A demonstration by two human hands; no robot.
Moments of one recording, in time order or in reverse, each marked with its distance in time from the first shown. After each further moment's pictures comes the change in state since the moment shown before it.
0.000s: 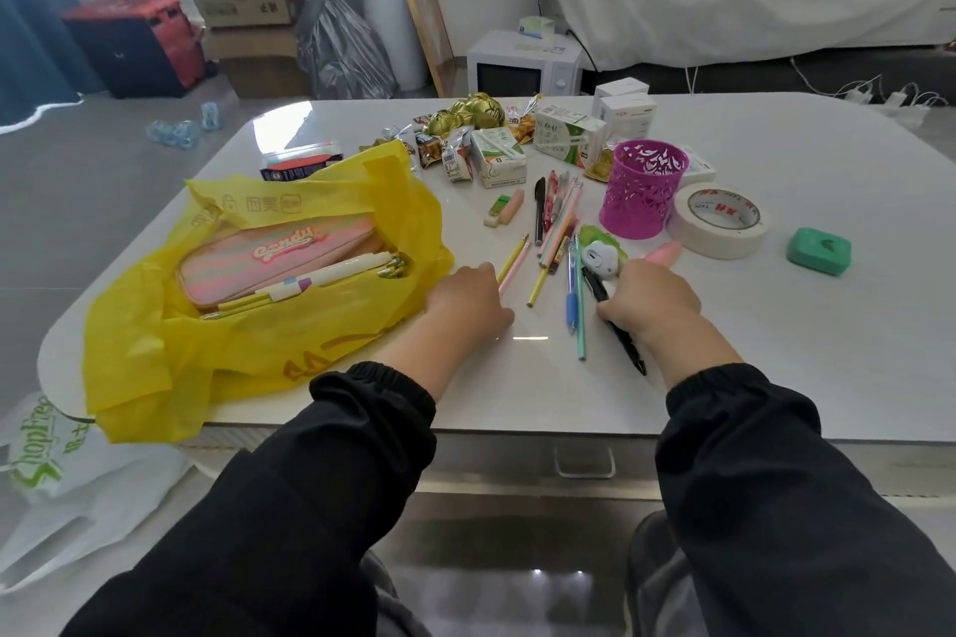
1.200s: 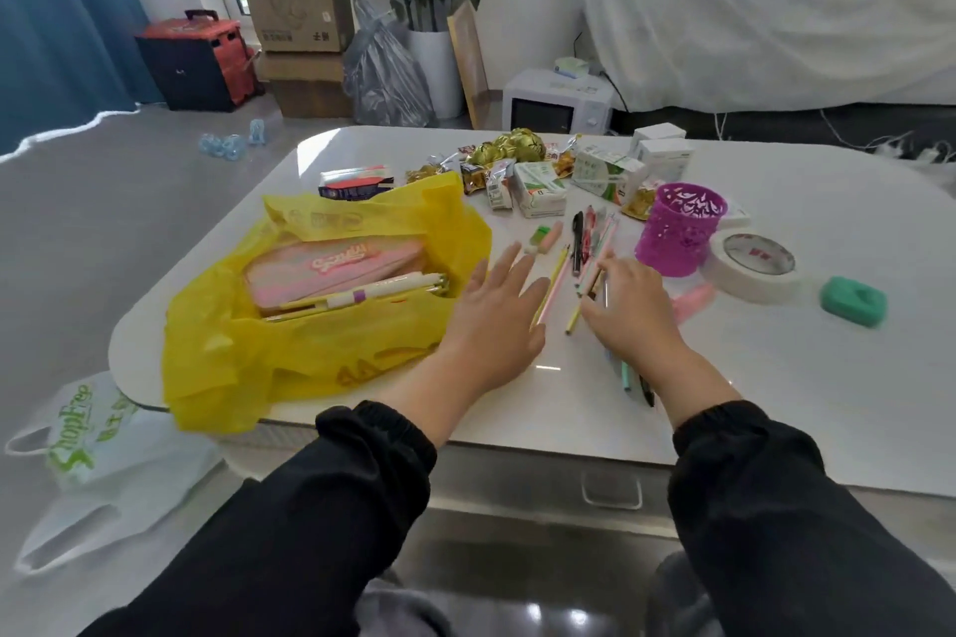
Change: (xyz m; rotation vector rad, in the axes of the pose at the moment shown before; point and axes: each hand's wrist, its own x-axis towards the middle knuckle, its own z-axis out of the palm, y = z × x) left_hand -0.034 -0.031 -0.004 0.148 0.392 0.346; right_hand -0.008 -0.043 0.009 0.172 0.266 -0.349
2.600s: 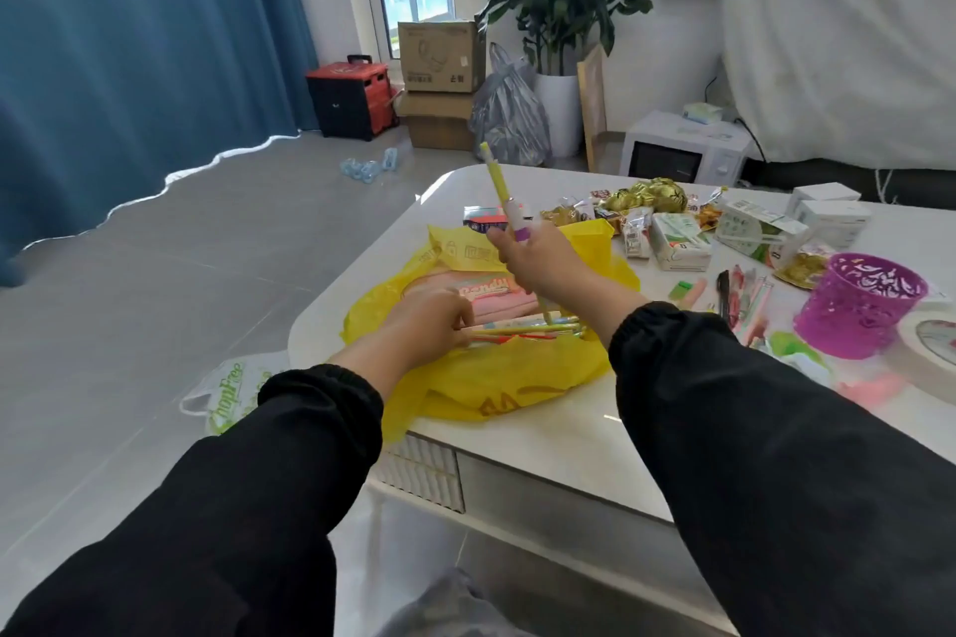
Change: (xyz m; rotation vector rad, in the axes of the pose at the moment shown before) left_hand -0.073 -0.197 -0.021 -0.175 -0.073 -0.335; right_hand 0.043 -0.231 0.022 0.676 -0.311 -0.369
